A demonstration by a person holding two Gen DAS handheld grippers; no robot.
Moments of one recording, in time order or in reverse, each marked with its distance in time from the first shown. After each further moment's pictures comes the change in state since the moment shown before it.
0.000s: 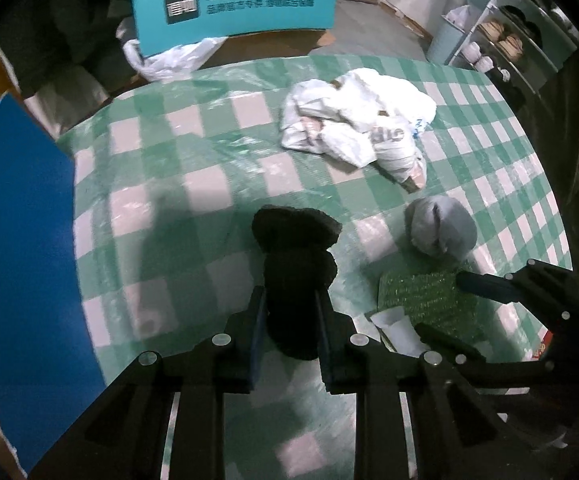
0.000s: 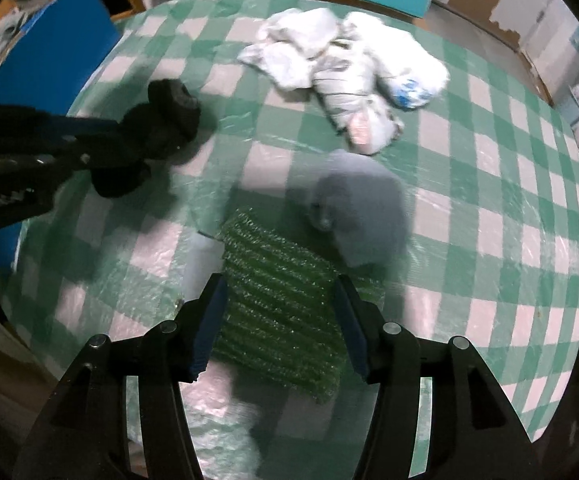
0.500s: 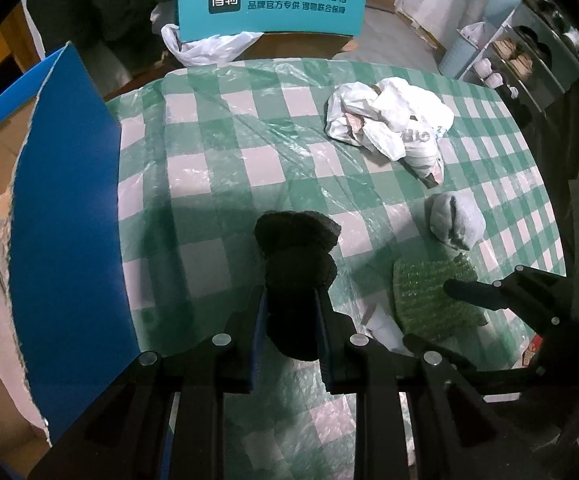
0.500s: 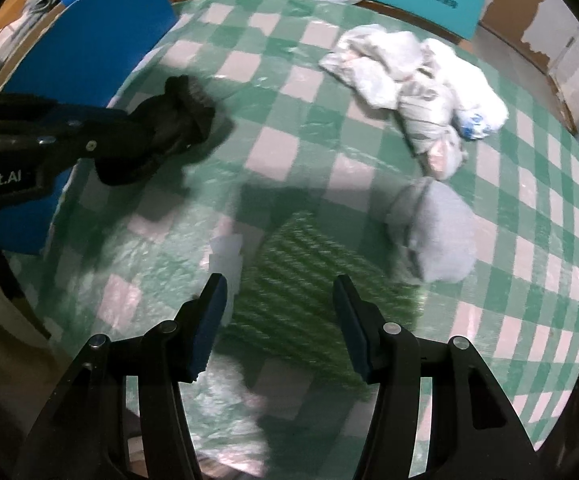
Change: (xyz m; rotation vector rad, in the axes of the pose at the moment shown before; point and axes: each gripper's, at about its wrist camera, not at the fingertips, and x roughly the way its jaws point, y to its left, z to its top) left arm -0.018 0.032 -0.019 -0.061 -0.004 -0.014; right arm 0.001 0.048 0.013 -0.090 0.011 0.061
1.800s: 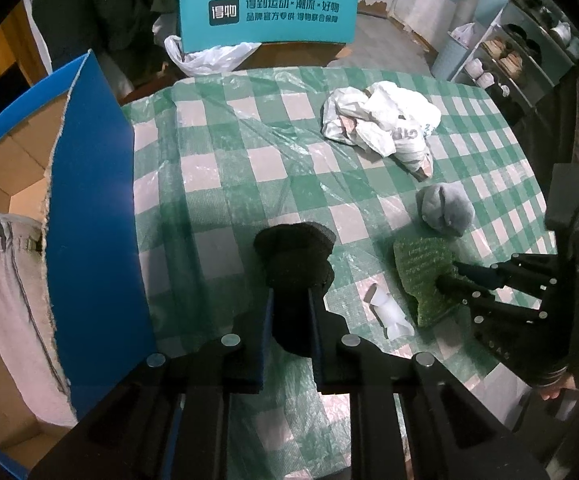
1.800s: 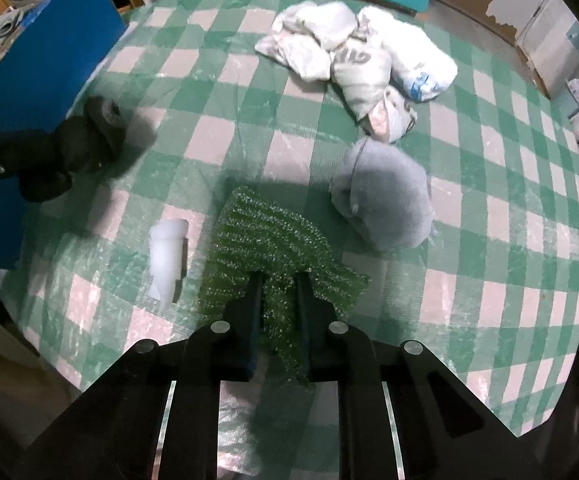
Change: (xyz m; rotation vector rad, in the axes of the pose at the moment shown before) left arm -0.020 0.003 -0.014 0.029 -0.035 0.001; right arm 0.001 -0.056 -0.019 0.121 -0.008 -0.080
